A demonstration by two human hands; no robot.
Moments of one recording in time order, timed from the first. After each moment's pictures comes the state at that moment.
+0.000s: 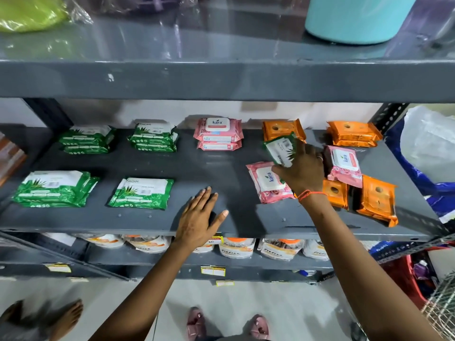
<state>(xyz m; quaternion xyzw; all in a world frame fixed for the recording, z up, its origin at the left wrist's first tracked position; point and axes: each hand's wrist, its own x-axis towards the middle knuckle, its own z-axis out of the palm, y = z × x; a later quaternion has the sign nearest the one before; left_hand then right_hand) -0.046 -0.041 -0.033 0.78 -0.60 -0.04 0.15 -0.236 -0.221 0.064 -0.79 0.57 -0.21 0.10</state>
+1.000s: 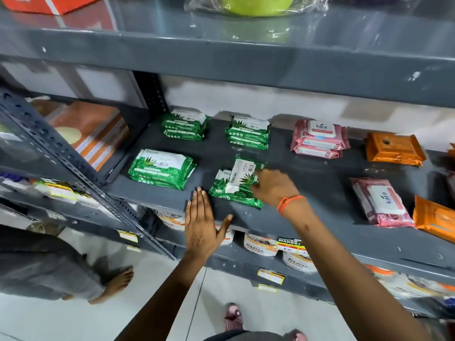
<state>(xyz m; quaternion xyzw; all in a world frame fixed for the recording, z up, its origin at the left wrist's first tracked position) 0.103 0.085 -0.056 0.91 -0.40 0.01 0.13 0.012 -0.074 0.072 -0.90 0.38 0.08 0.18</state>
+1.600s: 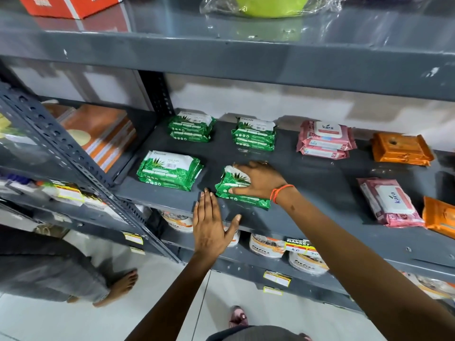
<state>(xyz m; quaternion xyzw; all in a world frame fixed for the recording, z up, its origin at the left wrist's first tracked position) 0.105 0.087 -0.061 0.90 -0.41 0.01 0.15 0.050 -0.087 0.047 -0.97 0.20 0.04 0.13</state>
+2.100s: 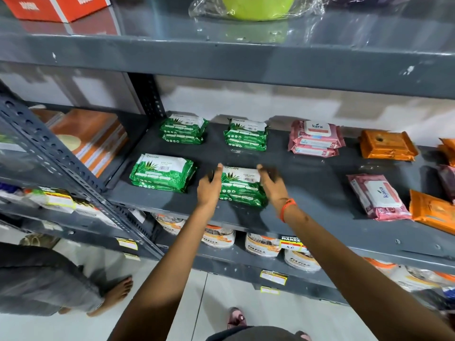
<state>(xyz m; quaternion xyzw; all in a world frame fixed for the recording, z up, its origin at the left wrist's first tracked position) 0.142 0.014 0.004 0.79 -0.14 -0.26 0.54 0.021 -0.081 0.015 -0.64 0.49 -0.21 0.56</state>
